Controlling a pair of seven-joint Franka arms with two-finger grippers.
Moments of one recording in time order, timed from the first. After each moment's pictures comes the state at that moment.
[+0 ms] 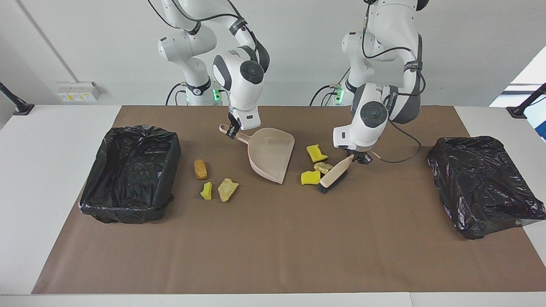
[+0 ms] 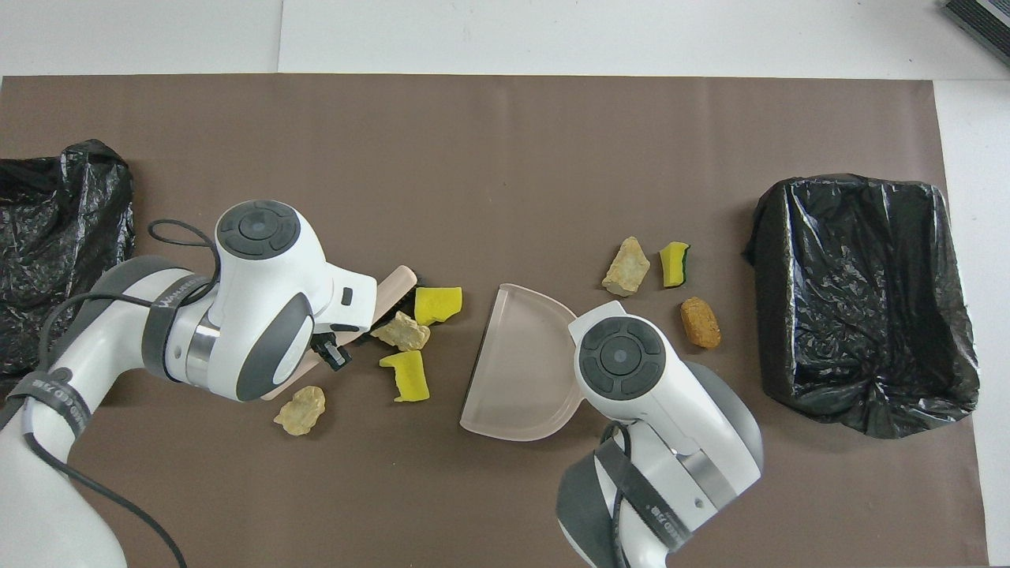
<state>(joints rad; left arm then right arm) -0.35 0.18 -0.06 -2.01 0.04 1.91 0.49 0.46 0.02 0.09 -2.15 -0.16 1.89 -0.59</state>
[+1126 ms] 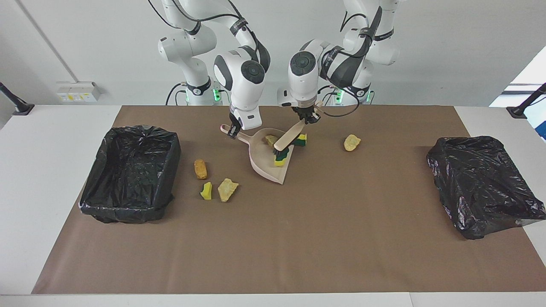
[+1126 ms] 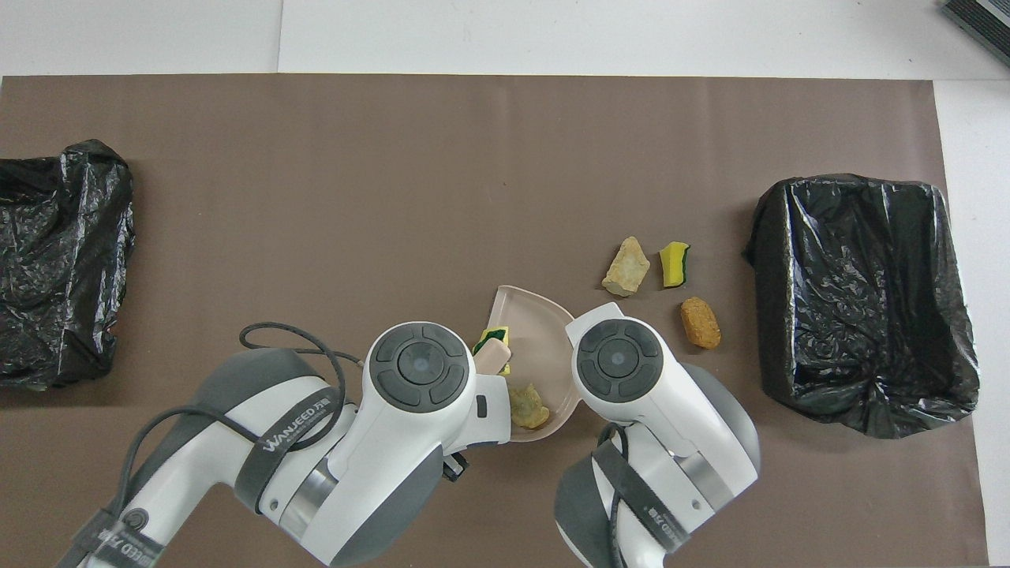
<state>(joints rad) -0.68 -0.02 -0.05 -2.02 -0.07 1.70 0.07 0.46 0.02 0.09 -2.15 -0.15 1.90 -0.59</state>
